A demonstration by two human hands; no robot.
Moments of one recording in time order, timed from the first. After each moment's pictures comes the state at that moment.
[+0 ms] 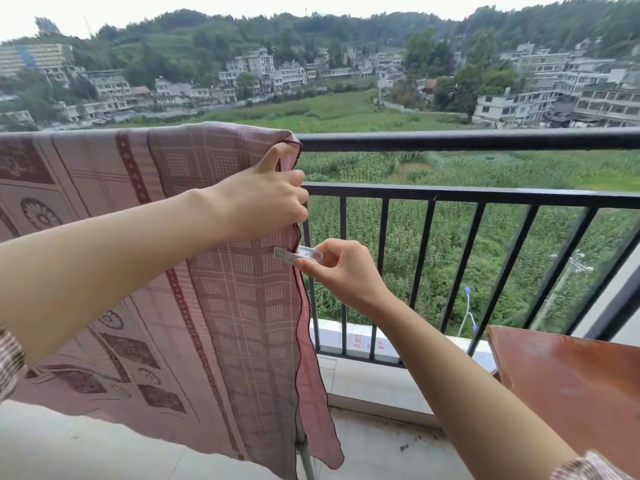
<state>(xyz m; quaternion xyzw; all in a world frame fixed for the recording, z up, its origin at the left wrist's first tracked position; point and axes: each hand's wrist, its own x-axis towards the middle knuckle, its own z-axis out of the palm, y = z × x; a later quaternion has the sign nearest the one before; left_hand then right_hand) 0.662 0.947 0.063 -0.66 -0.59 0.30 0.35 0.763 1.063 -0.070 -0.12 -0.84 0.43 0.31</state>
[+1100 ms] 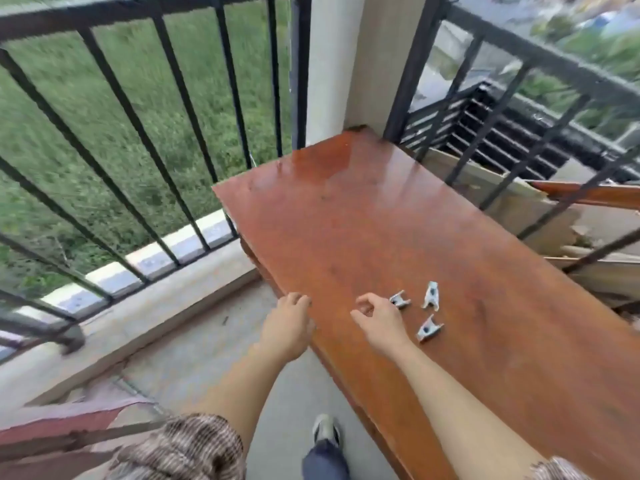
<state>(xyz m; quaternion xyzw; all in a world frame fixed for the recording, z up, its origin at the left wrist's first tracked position) 1.047 1.113 -0.353 -0.73 -0.62 -0.03 -0.28 1.228 1.105 -0.332 -0.74 -0.53 0.38 0.16</state>
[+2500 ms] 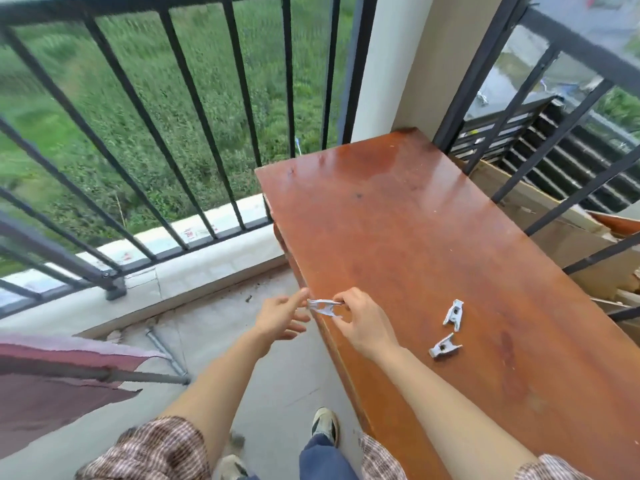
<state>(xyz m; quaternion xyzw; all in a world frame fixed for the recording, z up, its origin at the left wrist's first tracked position) 1.016 1.091 -0.316 -0.25 -0.69 -0.26 -0.62 1.192 1.110 -0.334 -0.55 -0.78 0.26 0.14</state>
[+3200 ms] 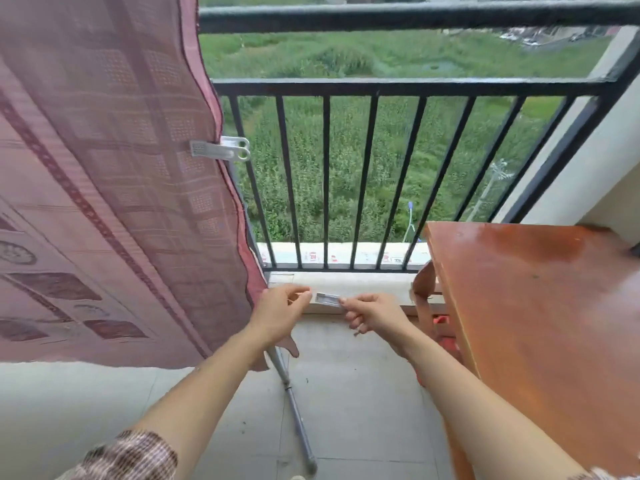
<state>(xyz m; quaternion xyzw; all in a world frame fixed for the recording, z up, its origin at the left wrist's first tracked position) 0.759 0.931 -0.236 -0.41 -0.81 -0.33 -0.26 0.918 1.045 -0.250 -0.41 -0.60 0.68 0.09</state>
